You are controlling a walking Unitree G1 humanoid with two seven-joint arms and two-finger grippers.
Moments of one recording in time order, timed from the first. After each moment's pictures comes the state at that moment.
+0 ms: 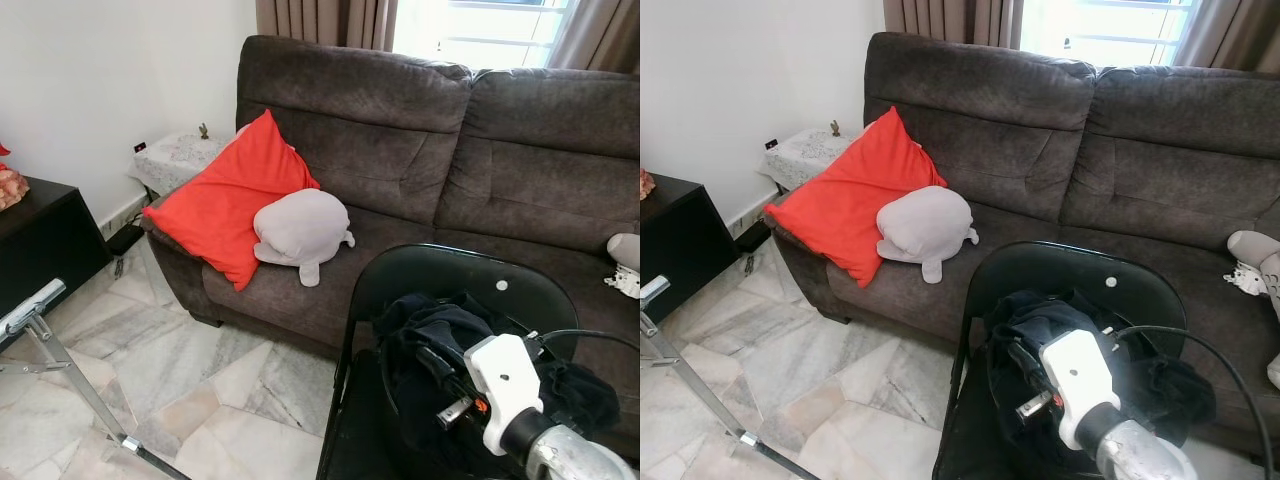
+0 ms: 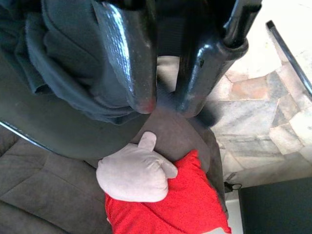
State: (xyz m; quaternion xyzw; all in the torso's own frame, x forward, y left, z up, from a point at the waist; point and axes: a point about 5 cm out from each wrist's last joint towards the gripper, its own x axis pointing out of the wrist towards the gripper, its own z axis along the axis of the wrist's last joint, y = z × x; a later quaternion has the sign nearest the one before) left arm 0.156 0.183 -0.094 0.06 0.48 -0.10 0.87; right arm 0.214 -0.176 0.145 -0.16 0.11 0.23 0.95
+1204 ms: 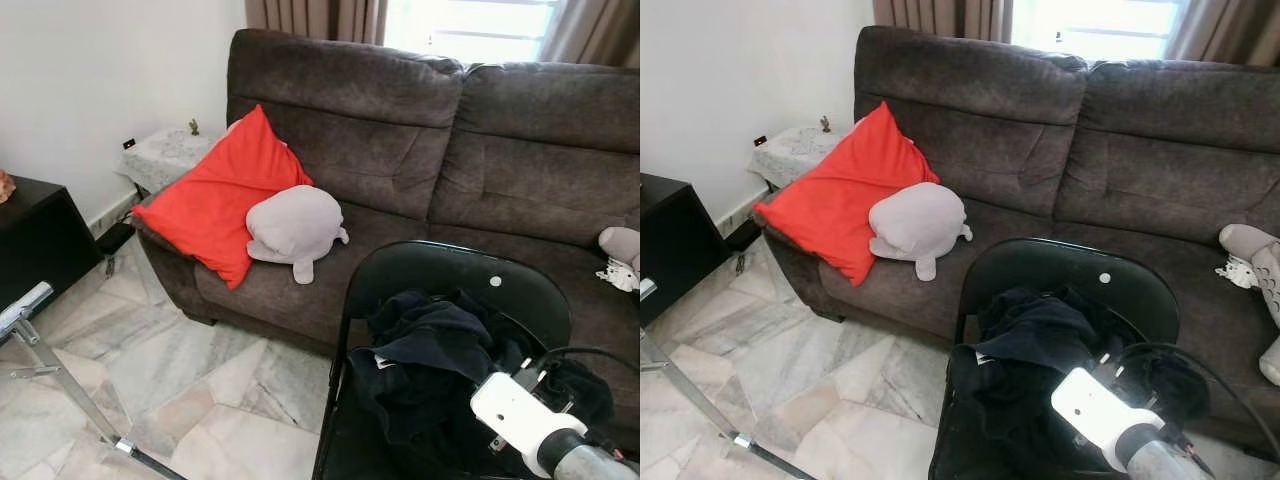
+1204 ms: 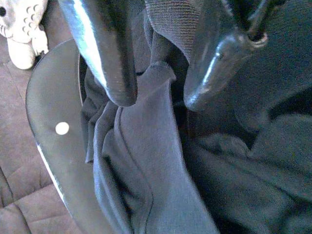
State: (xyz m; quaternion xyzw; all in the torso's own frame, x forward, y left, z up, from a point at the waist) left arm 0.156 0.184 -0.094 0.06 0.48 -0.11 0.87; right arm 0.212 -0.221 0.107 -0.44 0.20 0.15 0.87
